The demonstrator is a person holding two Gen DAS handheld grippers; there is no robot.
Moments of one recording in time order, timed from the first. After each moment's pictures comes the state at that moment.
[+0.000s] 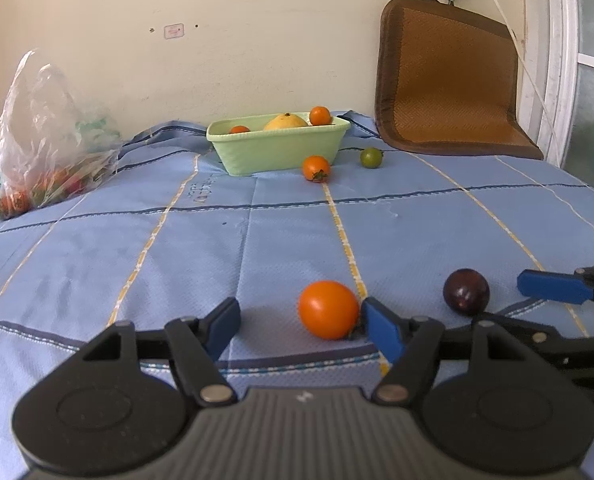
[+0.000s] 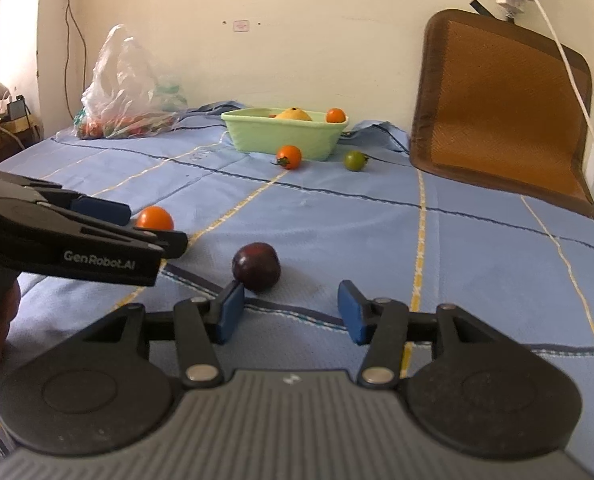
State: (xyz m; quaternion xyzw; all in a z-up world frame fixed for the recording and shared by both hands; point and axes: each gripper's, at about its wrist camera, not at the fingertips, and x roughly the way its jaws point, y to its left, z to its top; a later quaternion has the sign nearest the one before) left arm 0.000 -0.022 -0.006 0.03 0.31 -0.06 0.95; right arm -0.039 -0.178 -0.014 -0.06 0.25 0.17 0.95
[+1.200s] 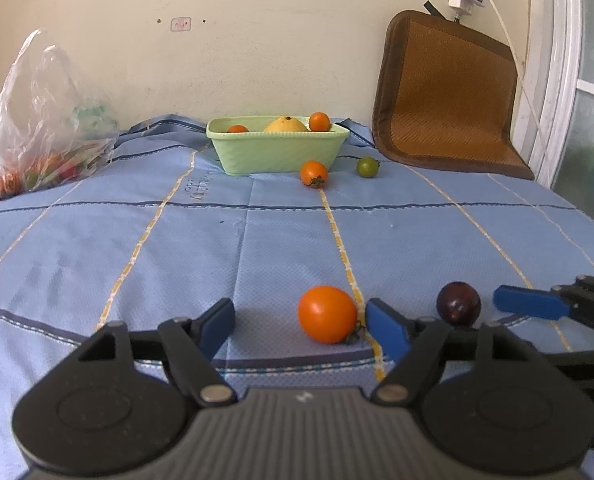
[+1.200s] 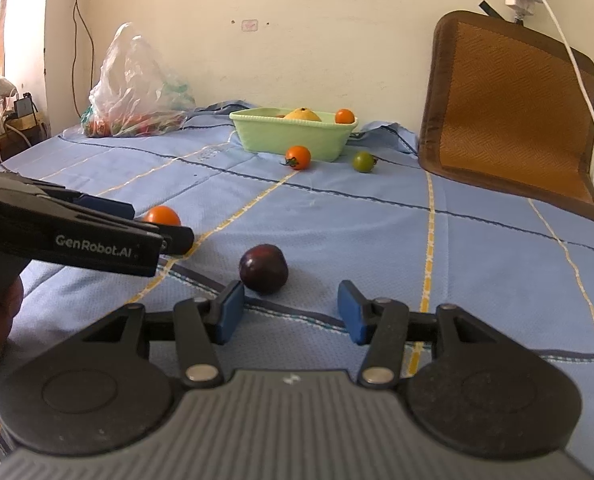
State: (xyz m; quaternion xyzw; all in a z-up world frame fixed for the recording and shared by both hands) left arm -0.001 -0.011 -0.003 -0.01 0.31 -0.08 0.95; right arm -0.037 -0.174 -0.013 -0.07 0.25 0.18 0.95
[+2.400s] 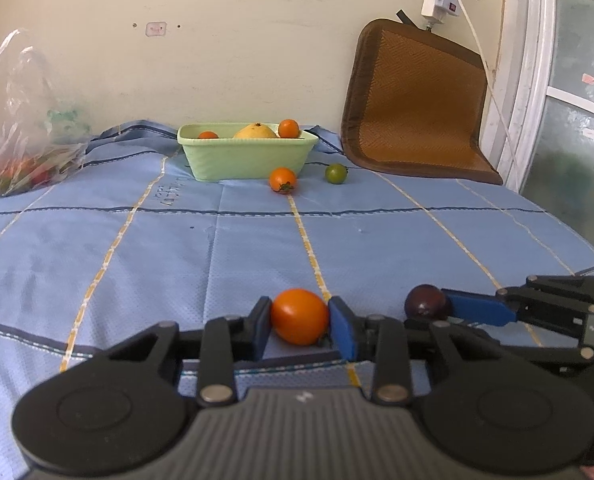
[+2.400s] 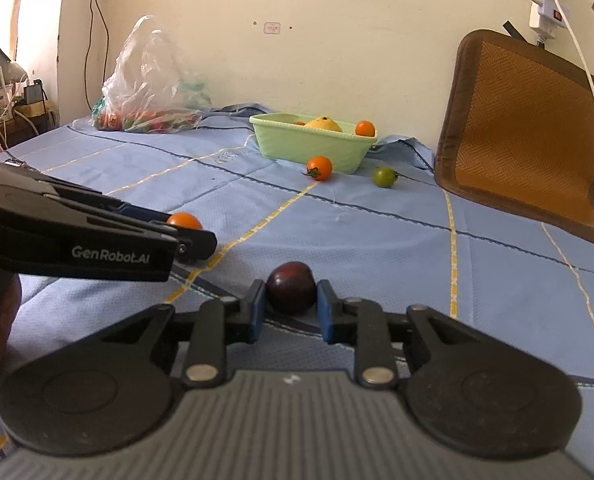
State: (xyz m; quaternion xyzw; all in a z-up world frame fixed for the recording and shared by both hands) left arm -0.004 -0.010 -0.003 -0.02 0.30 -0.13 0.95; right arm -0.036 -0.154 -0.010 -0.10 0.24 0.19 0.95
